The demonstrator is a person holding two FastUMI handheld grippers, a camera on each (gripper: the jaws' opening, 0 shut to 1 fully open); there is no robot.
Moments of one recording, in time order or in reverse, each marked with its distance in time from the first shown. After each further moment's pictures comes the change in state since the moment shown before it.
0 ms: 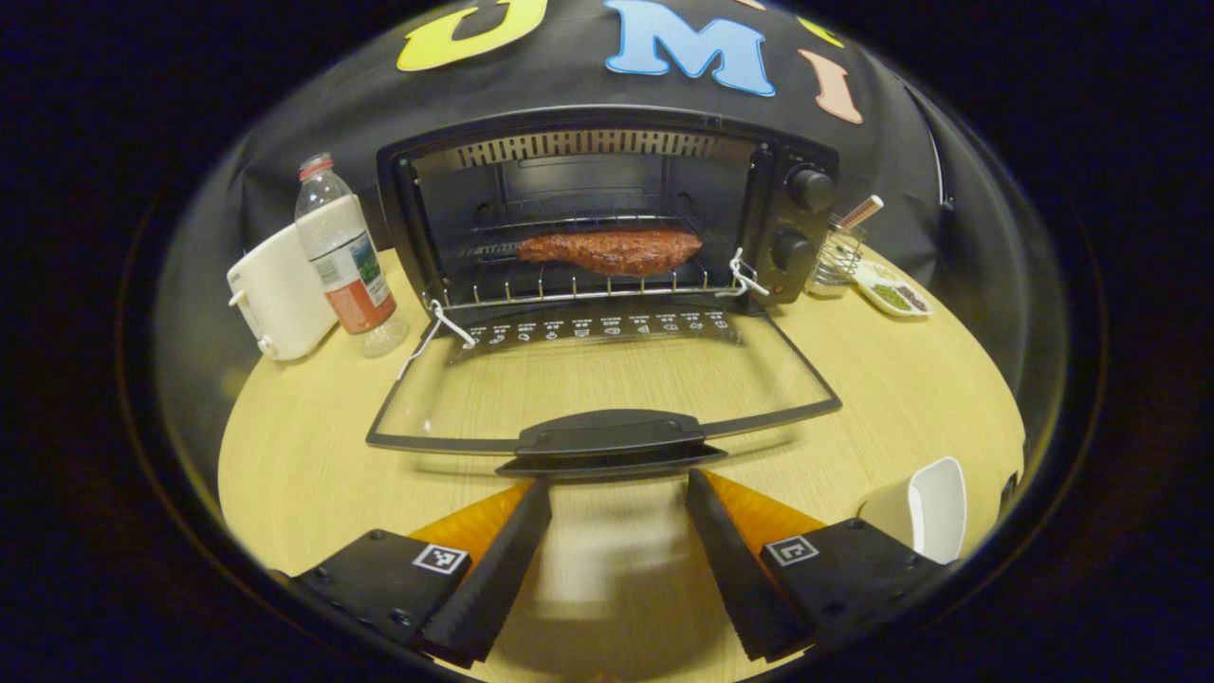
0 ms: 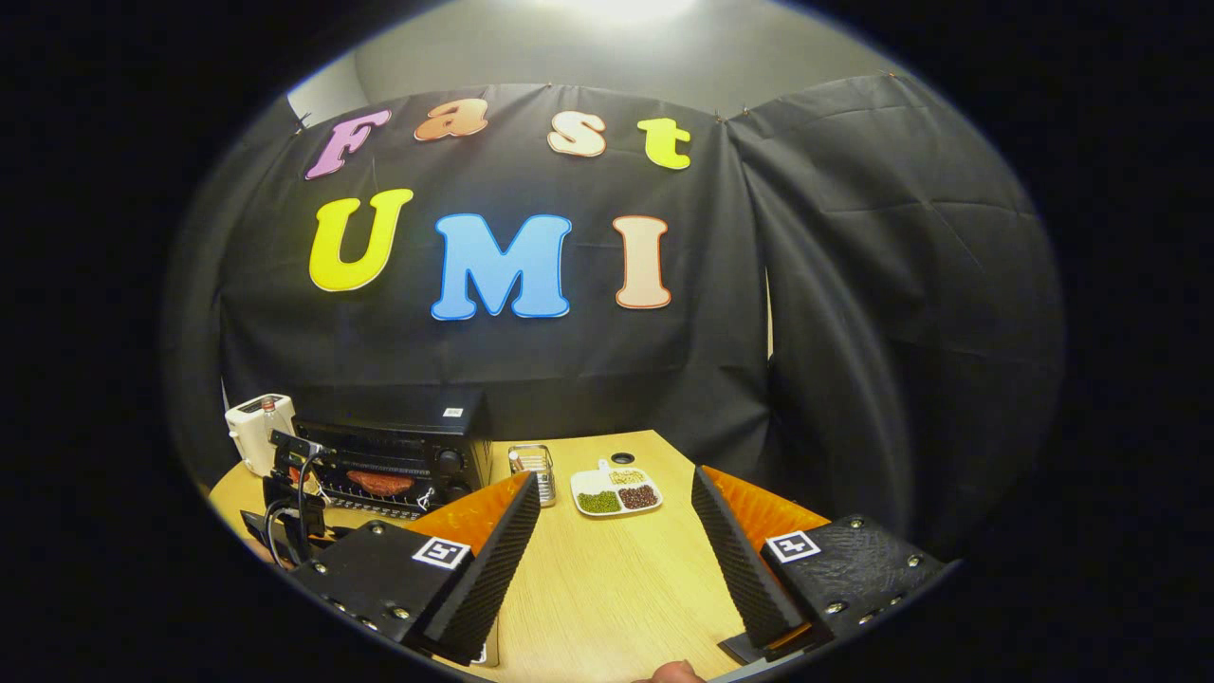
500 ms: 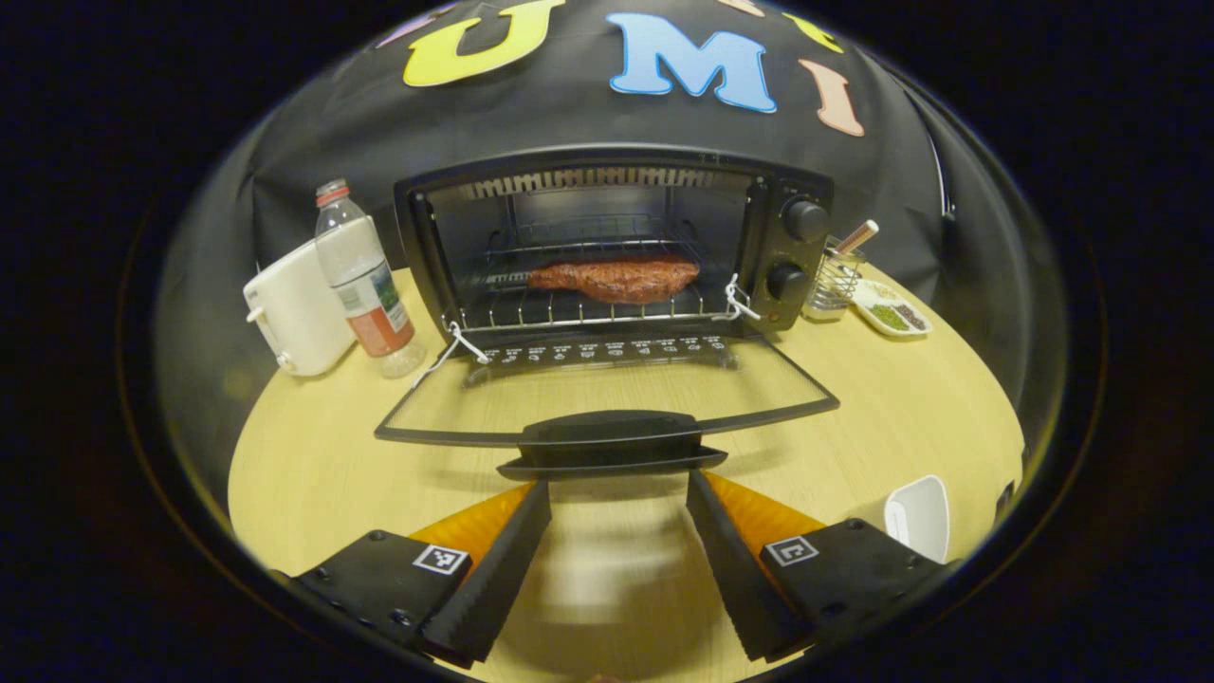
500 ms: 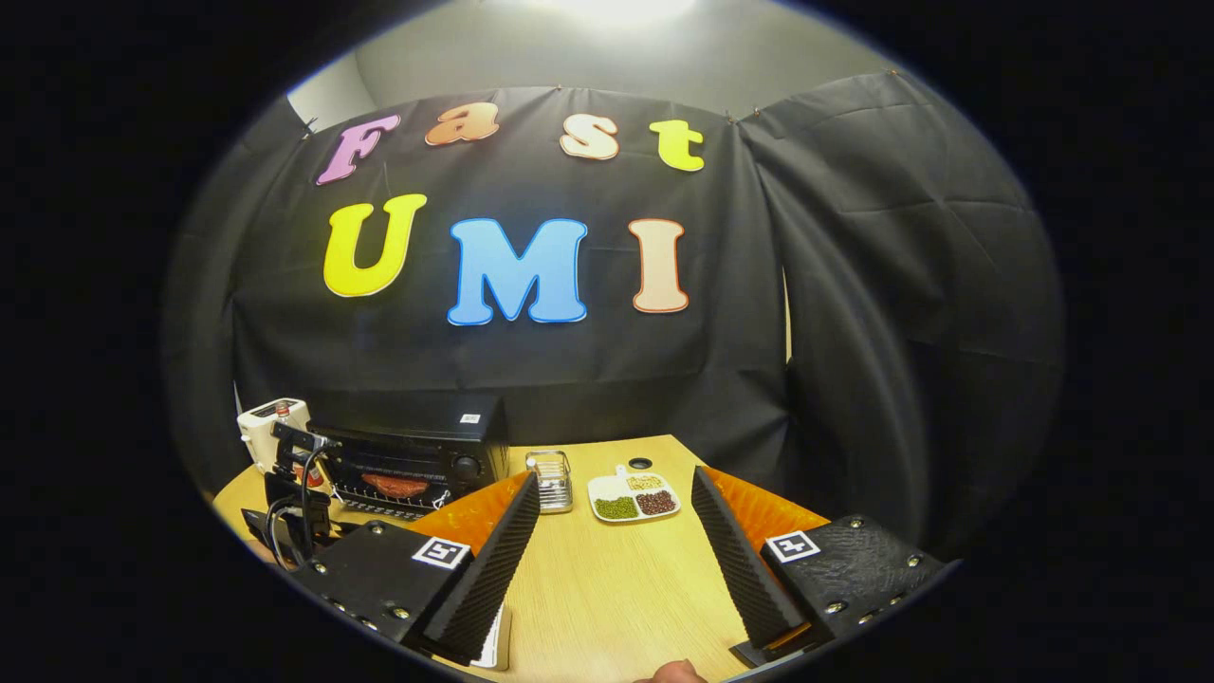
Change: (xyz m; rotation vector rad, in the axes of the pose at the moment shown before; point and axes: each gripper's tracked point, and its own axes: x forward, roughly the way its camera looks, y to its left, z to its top) left arm -0.023 0.001 0.018 0.018 -0.073 0.027; right arm 0.001 0.011 0.005 -0.007 -0.016 0.065
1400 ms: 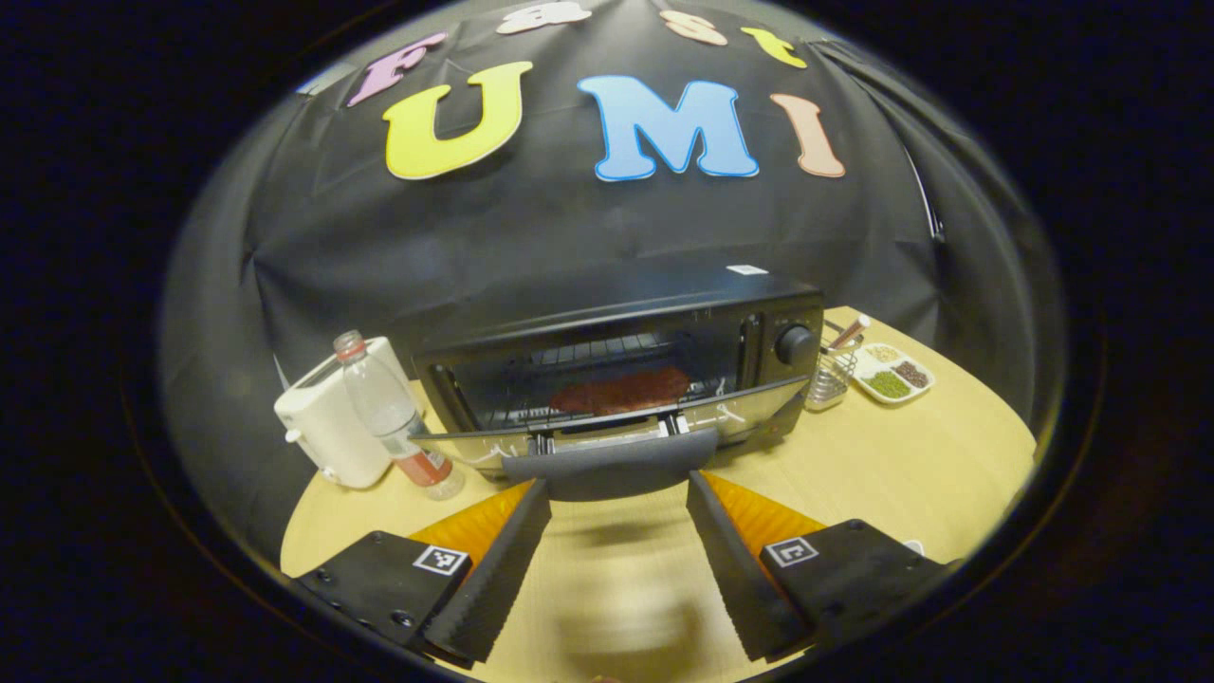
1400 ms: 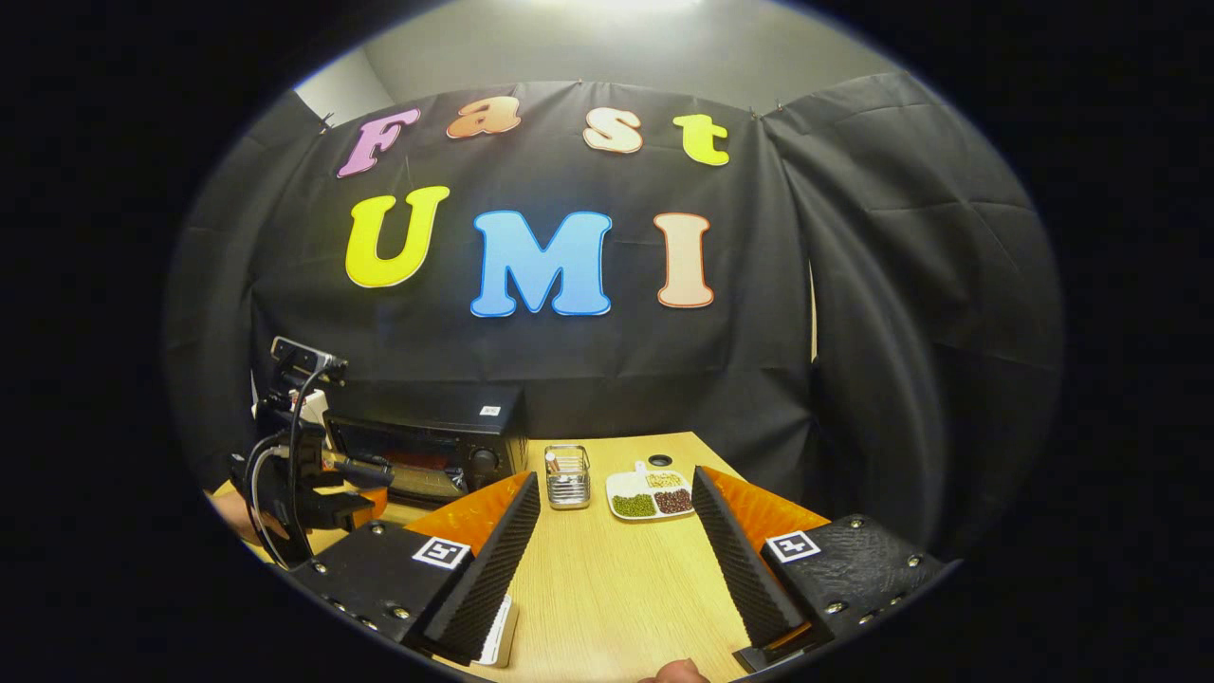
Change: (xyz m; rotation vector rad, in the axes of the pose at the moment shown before) left arm -0.038 0.005 0.084 0.111 -0.252 0.046; right arm 0.011 0.010 -0.003 -0.024 0.023 0.058
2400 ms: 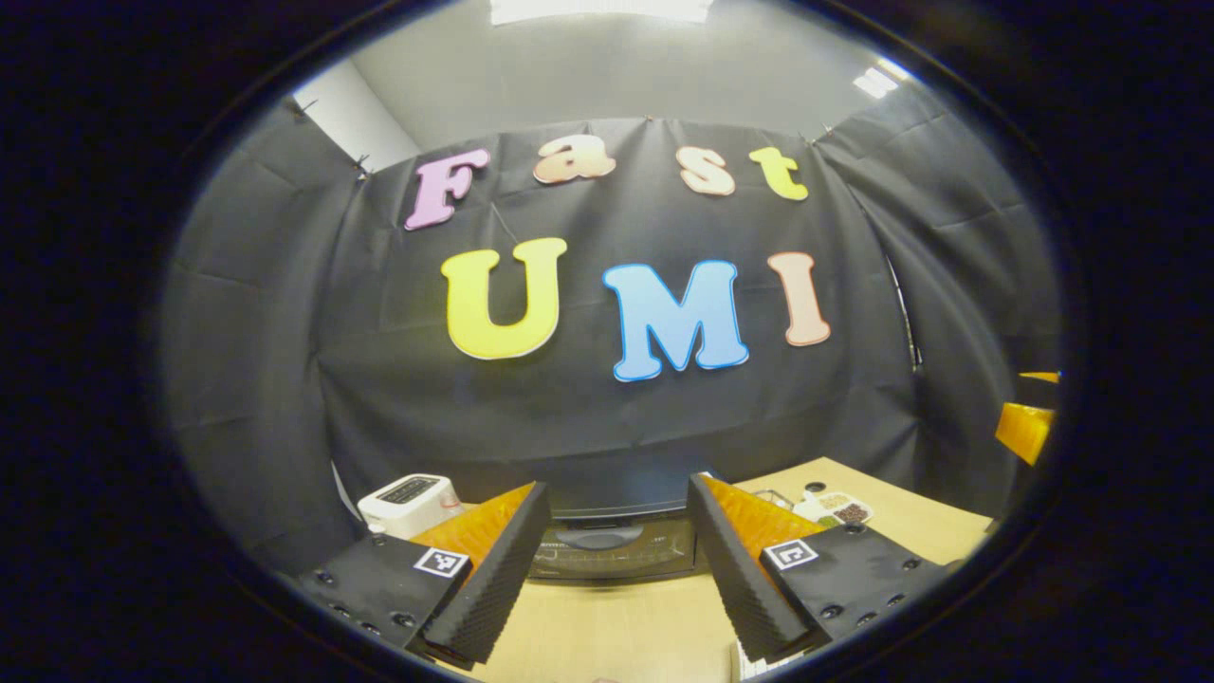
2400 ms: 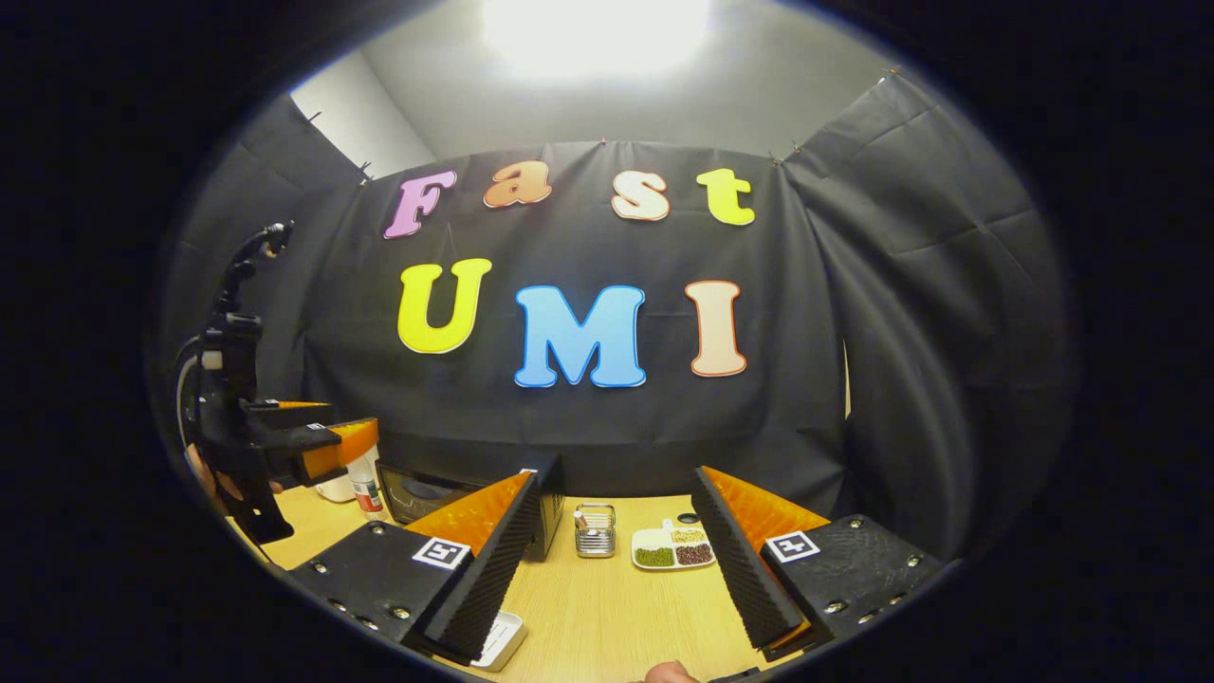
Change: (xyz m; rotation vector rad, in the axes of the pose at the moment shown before) left arm -0.173 -0.010 0.146 -0.072 -0.442 0.102; right arm -0.041 -0.021 0.068 0.008 -0.222 0.184
